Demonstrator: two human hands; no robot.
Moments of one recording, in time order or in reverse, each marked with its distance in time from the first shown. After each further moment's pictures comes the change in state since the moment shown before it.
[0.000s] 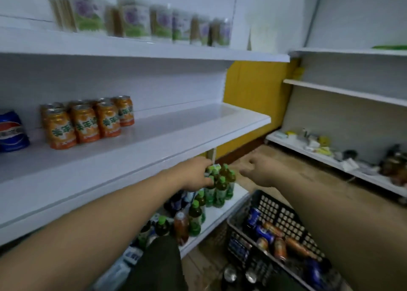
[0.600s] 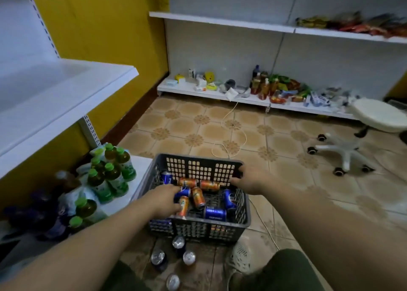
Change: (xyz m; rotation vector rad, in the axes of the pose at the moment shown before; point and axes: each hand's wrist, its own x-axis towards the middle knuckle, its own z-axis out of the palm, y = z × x) left_hand 0.164 0.155 0.206 0.127 -0.487 0.356; right_hand -0.035 0.276 0.099 0.263 -0.139 0.640
